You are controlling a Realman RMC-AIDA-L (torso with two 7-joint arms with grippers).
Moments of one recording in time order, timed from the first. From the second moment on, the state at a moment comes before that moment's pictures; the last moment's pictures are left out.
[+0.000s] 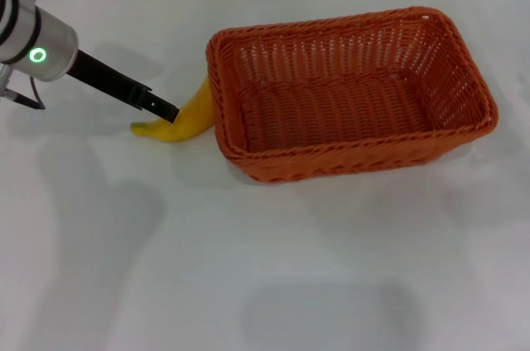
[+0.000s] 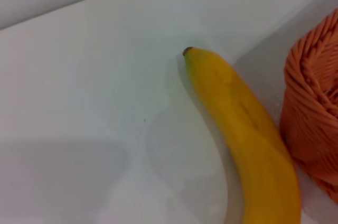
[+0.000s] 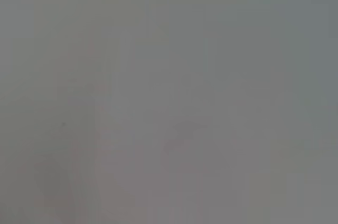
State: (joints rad) left arm -1.24 -2.08 2.85 -0.68 0.42 1.29 -1.92; right arm 0.38 2.01 -0.54 -0.30 -1.12 -1.37 0.60
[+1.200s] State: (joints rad) left arm -1.23 -2.08 2.85 -0.55 0.40 1.20 -1.88; right arm 0.38 2.01 -0.54 -0.30 -1.13 -1.38 0.60
